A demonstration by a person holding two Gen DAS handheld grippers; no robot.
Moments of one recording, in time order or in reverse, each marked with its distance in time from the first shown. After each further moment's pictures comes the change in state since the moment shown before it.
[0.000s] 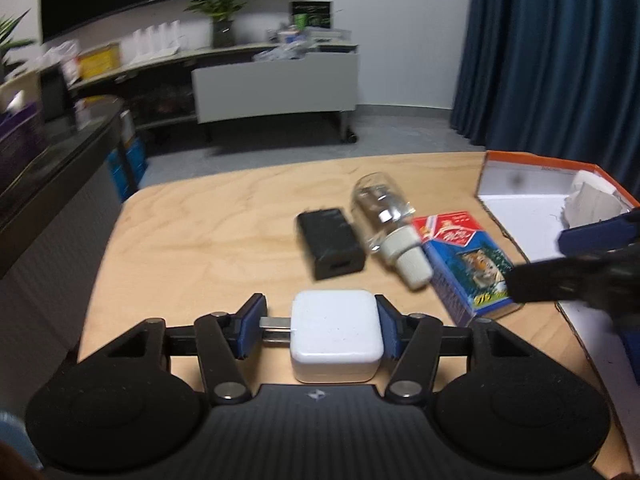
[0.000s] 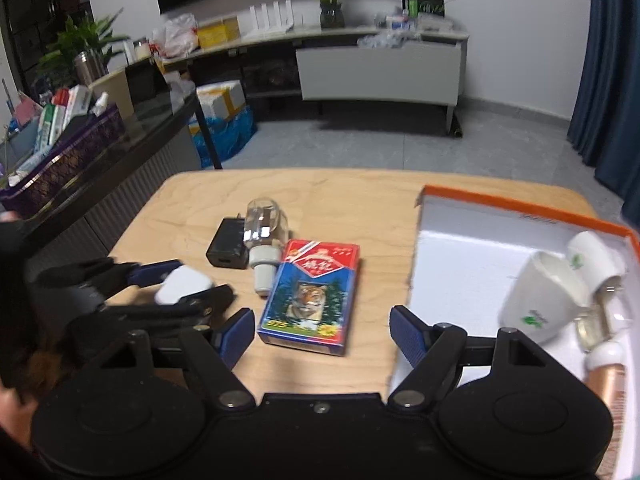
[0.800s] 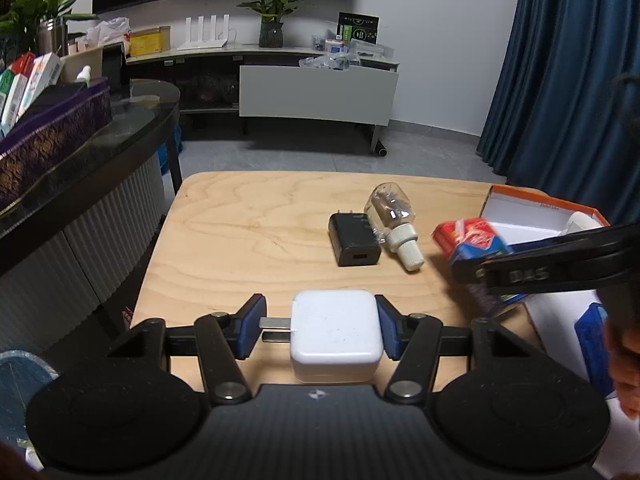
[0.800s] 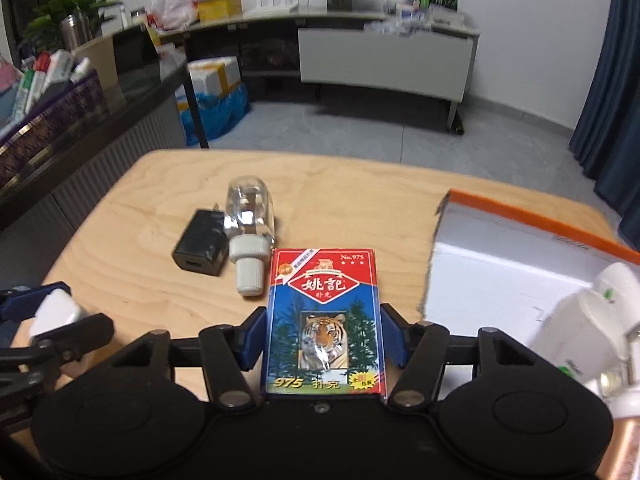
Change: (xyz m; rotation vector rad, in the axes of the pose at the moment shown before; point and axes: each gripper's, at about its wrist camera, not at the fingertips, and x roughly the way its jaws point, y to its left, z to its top) left arm -0.048 0.001 -0.001 -0.131 -0.024 0.045; right arm 0.018 -0.001 0.008 -0.063 -0.011 -0.038
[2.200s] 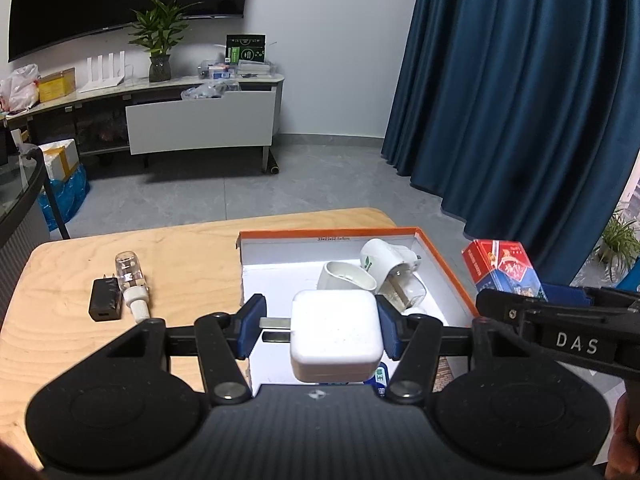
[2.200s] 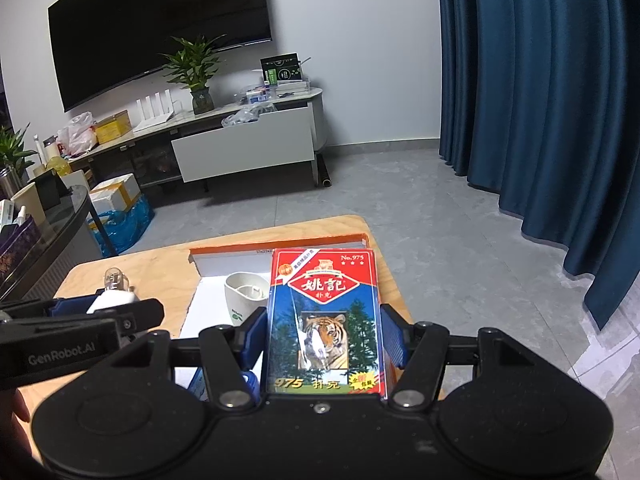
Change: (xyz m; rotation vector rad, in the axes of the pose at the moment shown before) left arm -0.036 -0.193 0.026 0.113 -0.024 -0.179; right arm -0.182 -0.166 -0.074 0.266 -0.205 -0.200
